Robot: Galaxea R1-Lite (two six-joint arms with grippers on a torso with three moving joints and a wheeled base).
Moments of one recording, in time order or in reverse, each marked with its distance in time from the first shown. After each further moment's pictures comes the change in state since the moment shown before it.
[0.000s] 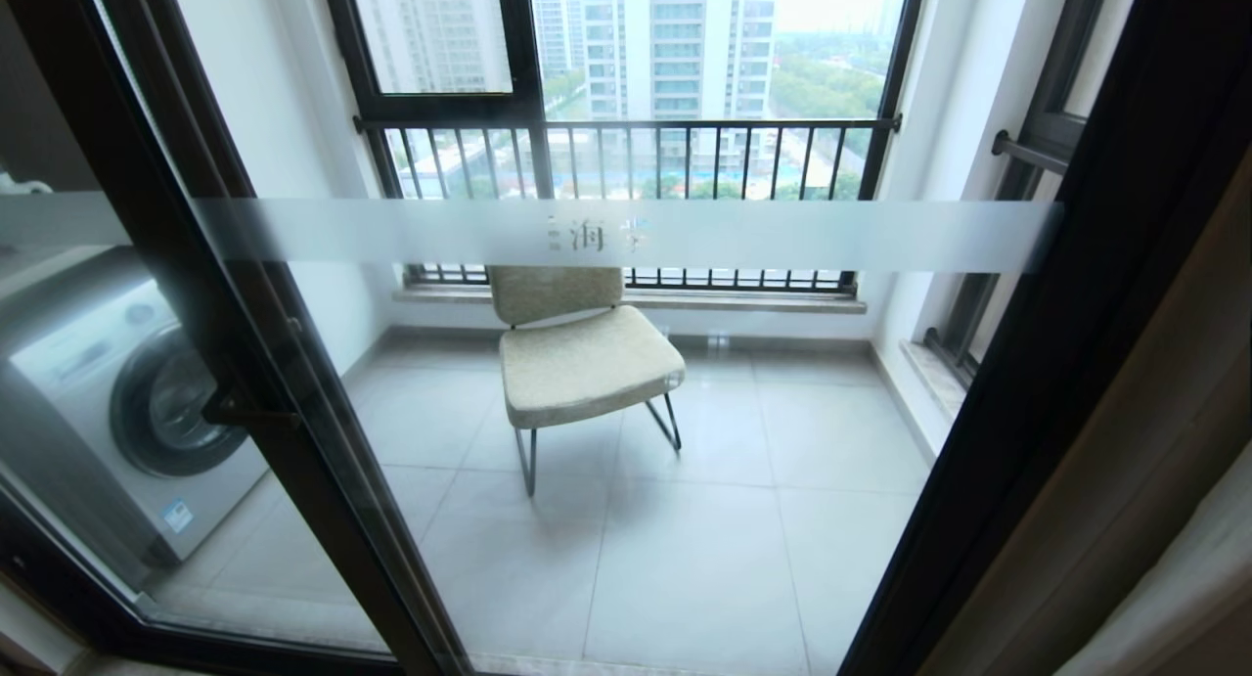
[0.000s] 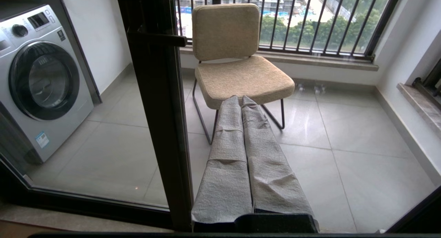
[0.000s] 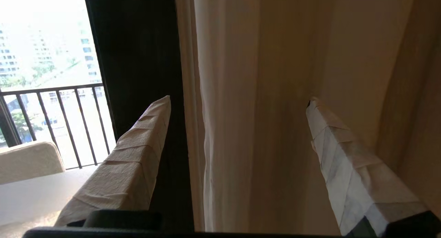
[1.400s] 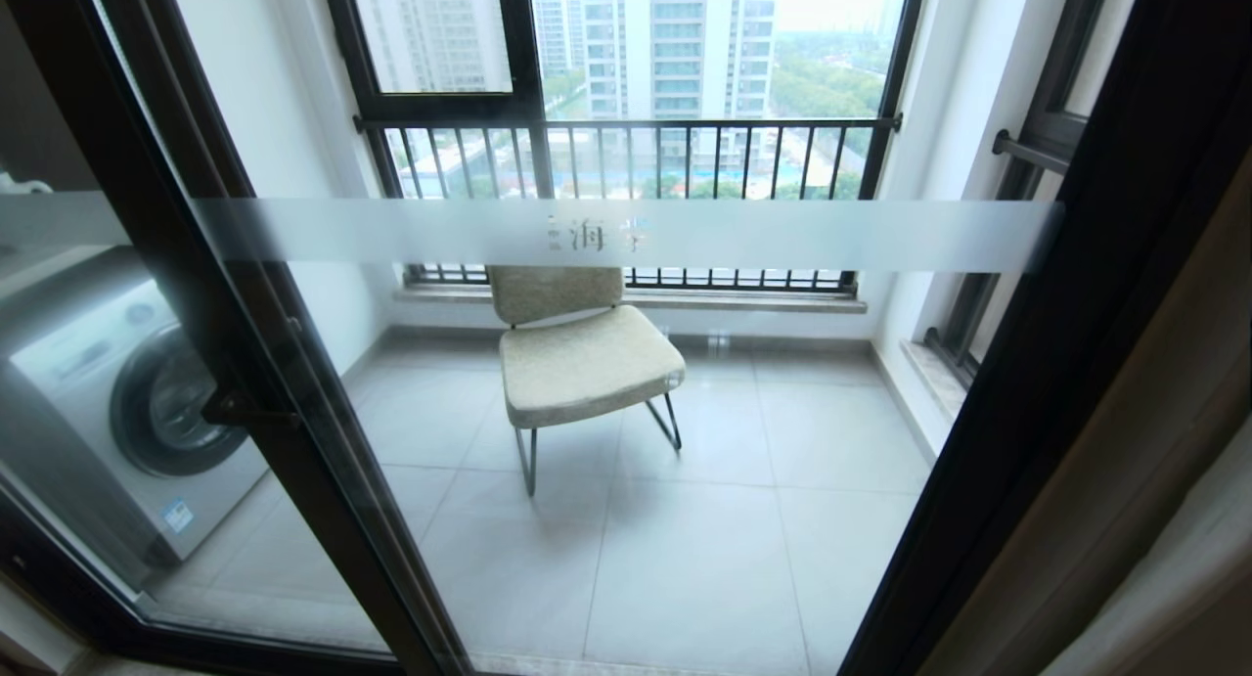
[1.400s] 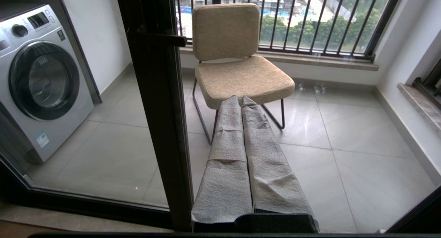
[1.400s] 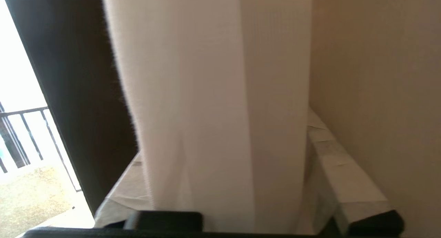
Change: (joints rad) left arm 0.000 0.000 0.000 0.000 0.000 0.000; right arm -0.055 0.373 -0.233 -0.156 0.046 0.091
